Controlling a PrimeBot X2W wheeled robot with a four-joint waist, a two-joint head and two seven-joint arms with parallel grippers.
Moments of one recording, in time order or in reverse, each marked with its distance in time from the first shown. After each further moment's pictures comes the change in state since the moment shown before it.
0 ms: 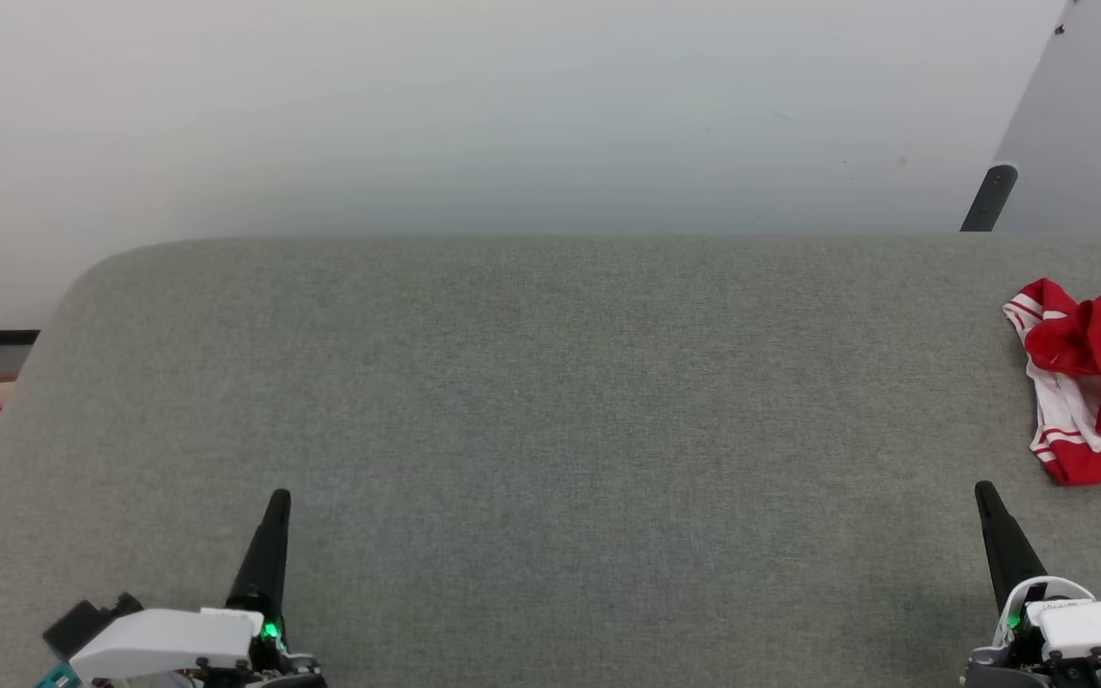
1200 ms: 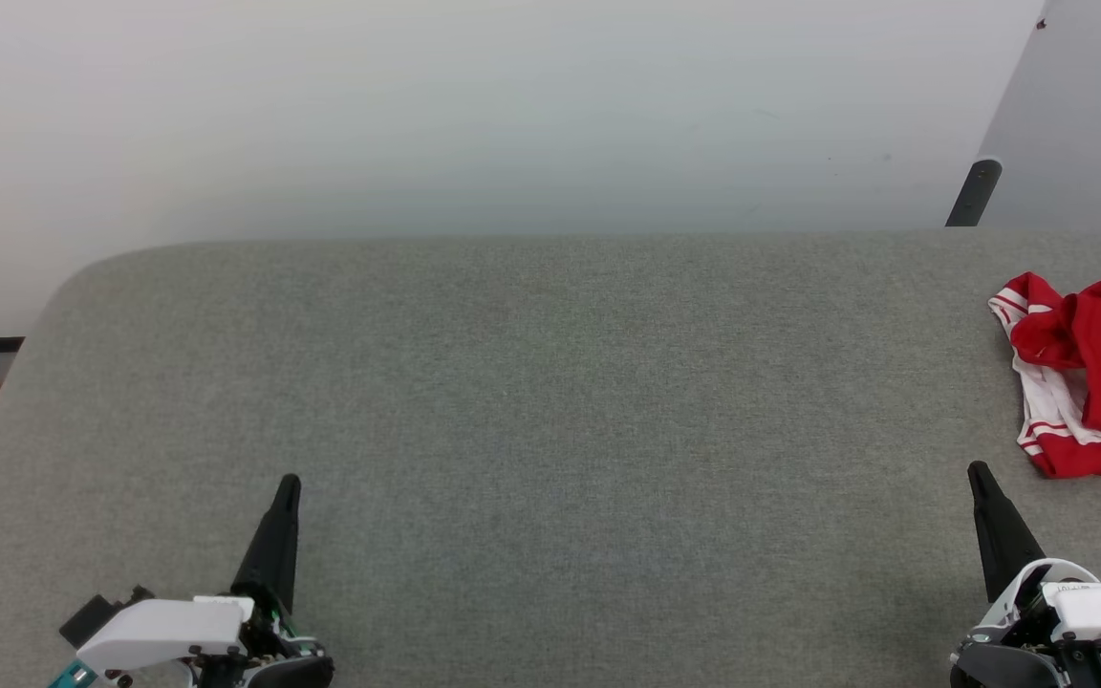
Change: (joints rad) left arm -0.027 -0.022 0.013 0.012 -0.150 0.000 0.048; right arm -0.035 0.012 -0.002 0.013 0.192 0.000 0.031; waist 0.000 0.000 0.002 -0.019
